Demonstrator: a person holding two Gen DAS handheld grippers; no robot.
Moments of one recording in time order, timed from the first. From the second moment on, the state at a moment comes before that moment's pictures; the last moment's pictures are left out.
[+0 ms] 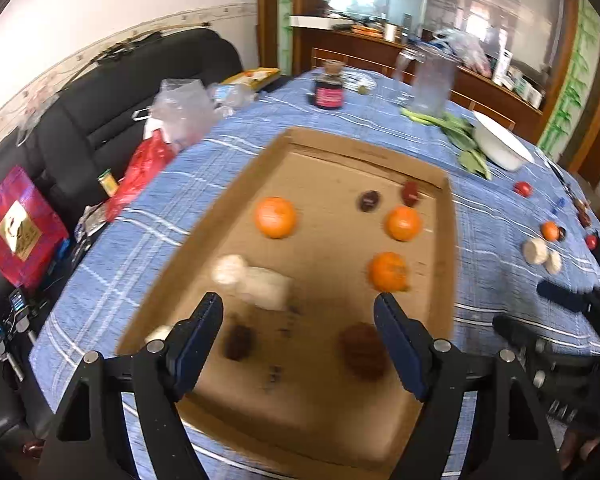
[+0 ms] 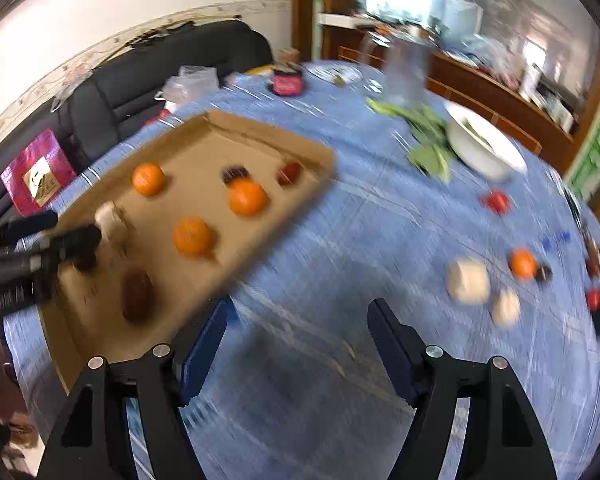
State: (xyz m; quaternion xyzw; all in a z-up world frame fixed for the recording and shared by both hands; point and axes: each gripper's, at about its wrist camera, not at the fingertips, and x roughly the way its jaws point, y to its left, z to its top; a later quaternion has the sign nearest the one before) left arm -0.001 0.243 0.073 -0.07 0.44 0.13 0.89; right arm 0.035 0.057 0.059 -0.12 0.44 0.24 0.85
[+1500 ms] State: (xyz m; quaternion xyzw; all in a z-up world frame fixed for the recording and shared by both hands) left arm 0.165 -0.004 0.015 -0.02 0.50 -0.02 0.86; right arm 0.080 -0.170 0.028 -0.05 0.43 0.18 0.88
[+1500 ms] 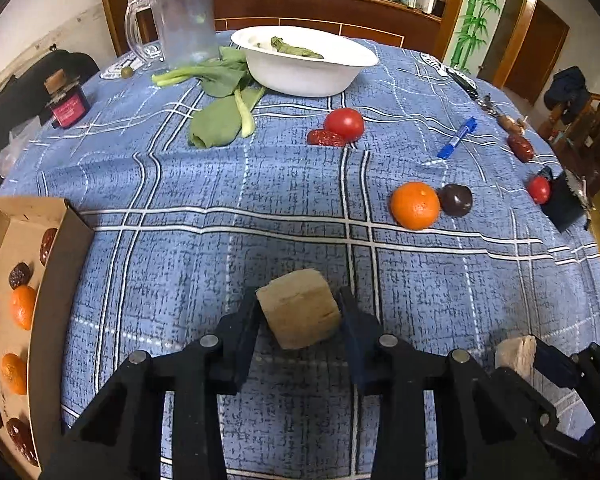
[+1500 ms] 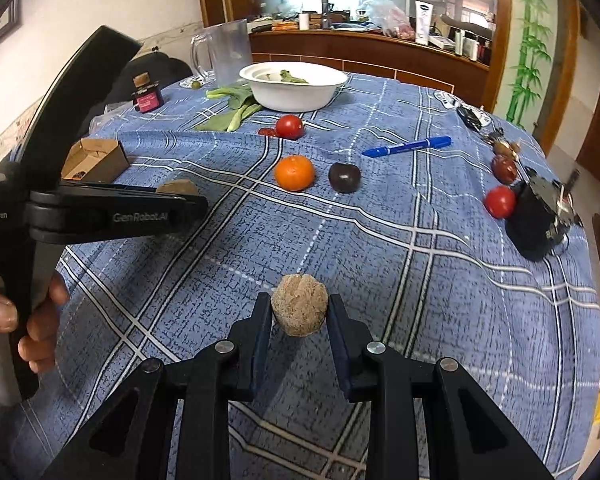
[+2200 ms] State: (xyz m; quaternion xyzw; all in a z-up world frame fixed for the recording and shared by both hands) left arm 0.024 0.058 0.051 -0.02 0.48 -0.06 0.88; right arm 0.018 -0.148 0.039 -0.02 0.45 0.14 0.88
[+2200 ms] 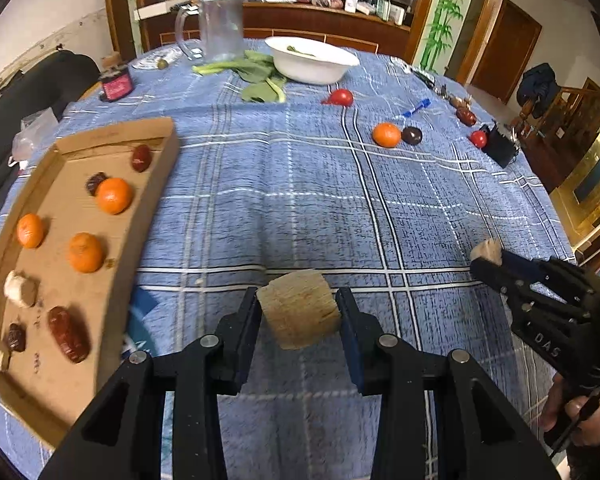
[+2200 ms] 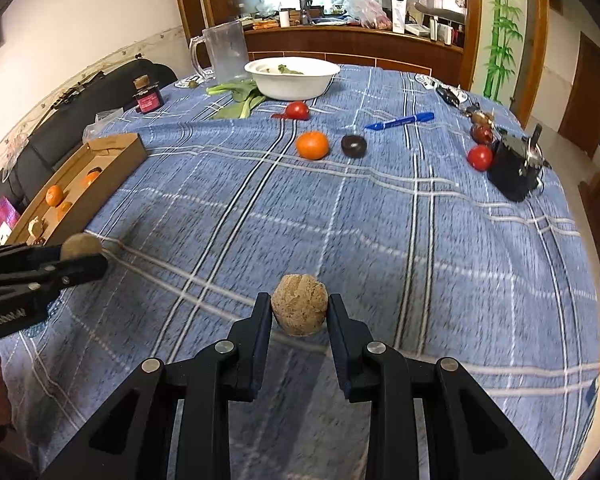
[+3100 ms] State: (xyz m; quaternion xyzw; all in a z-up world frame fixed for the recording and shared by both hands) left arm -0.011 0.169 0.089 -0.07 0.43 0.01 0.90; right arm 0.025 -0.031 0.067 -0.07 0.43 0.21 0.88
